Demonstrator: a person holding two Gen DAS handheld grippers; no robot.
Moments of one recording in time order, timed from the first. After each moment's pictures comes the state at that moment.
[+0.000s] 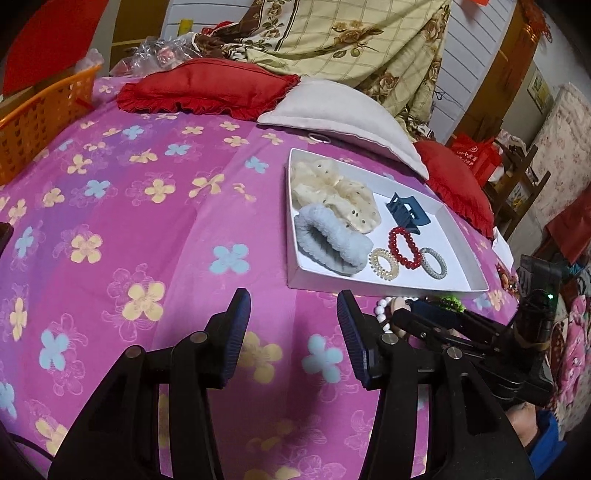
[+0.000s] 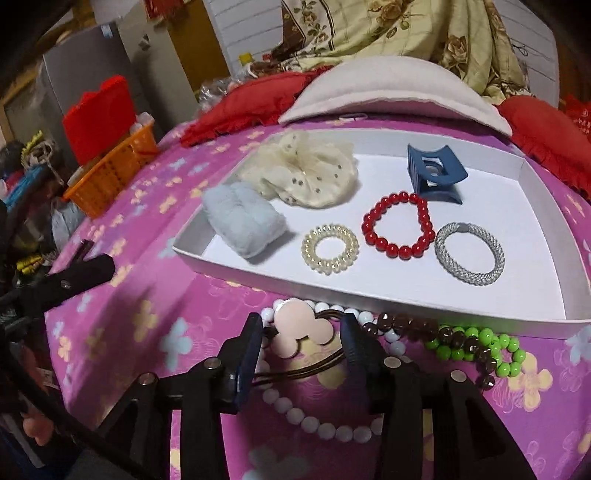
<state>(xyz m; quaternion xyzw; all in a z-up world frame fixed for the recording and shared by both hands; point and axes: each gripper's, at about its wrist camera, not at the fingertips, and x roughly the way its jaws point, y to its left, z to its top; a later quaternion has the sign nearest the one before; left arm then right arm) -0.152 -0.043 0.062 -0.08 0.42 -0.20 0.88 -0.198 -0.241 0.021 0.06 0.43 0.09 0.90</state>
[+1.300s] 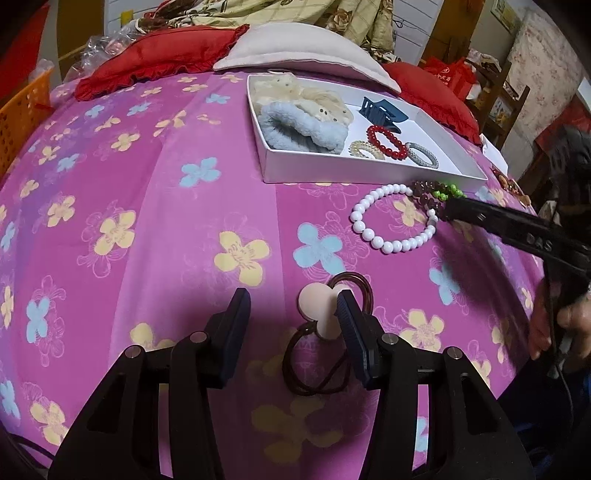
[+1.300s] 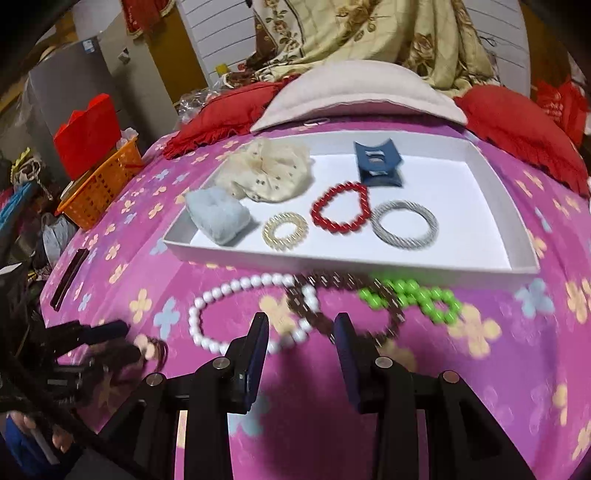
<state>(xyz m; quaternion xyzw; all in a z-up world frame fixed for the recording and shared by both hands) -0.194 -0.059 0.019 0.03 0.48 -0.26 0.84 -0.229 -0.267 0.037 0.07 0.42 0.05 0.90</state>
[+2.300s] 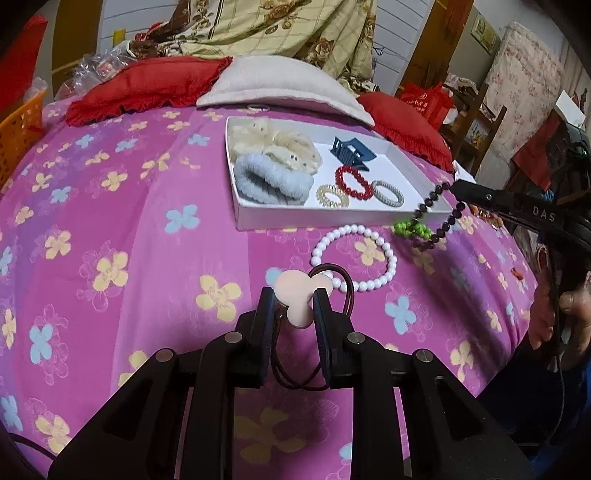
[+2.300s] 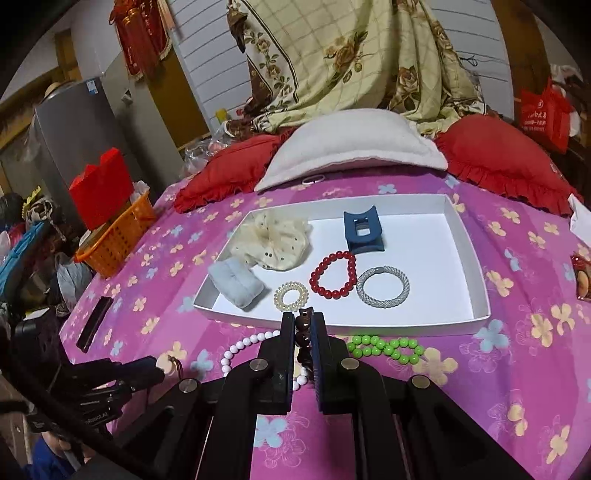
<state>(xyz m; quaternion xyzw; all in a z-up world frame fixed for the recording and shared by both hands) -0.200 -0.059 0.058 0.00 0.43 -0.30 0.86 -0.260 -0.291 0.108 0.11 0.35 0.05 0.93</state>
